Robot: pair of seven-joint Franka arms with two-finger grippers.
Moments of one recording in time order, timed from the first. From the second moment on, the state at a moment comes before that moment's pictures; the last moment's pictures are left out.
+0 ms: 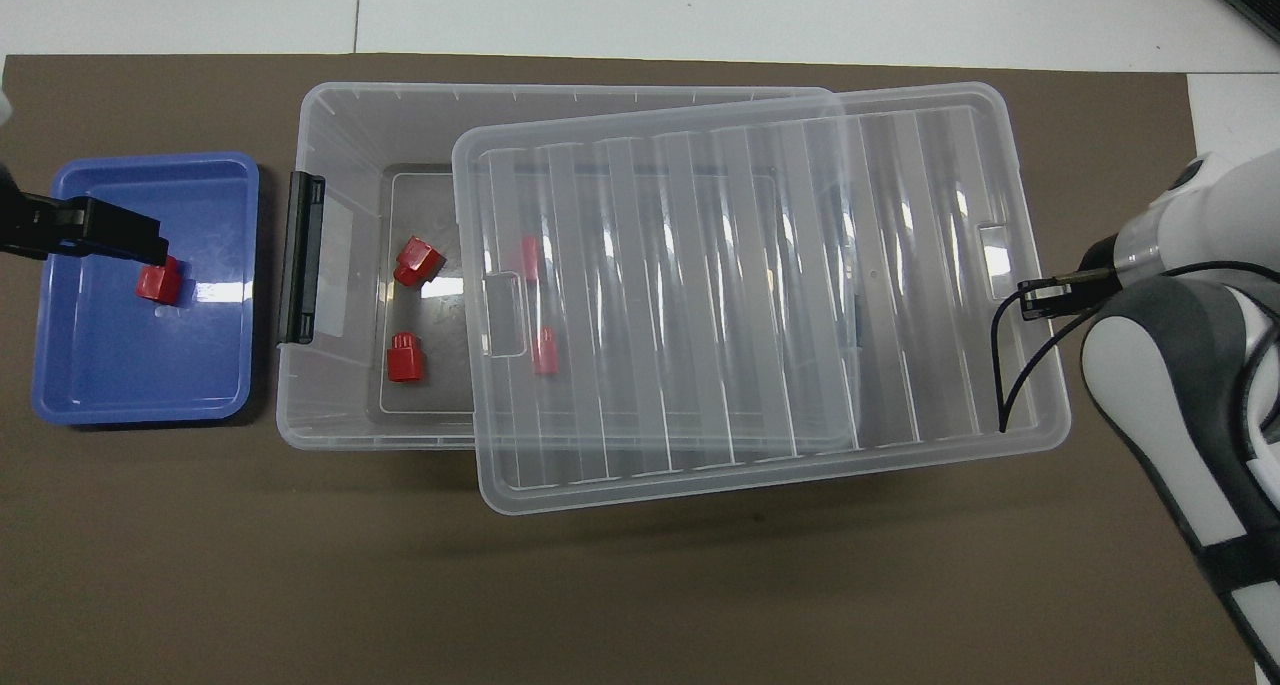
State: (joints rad) left arm -0.11 0.05 0.05 -1.49 -0.02 1.58 0.06; right arm -0.07 0.06 0.05 -1.90 -0.01 1.93 -0.08
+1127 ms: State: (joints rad) left arm -0.11 0.05 0.05 -1.49 -0.02 1.58 0.06; right arm -0.11 0.06 0.05 -1.90 -0.07 1.95 -0.03
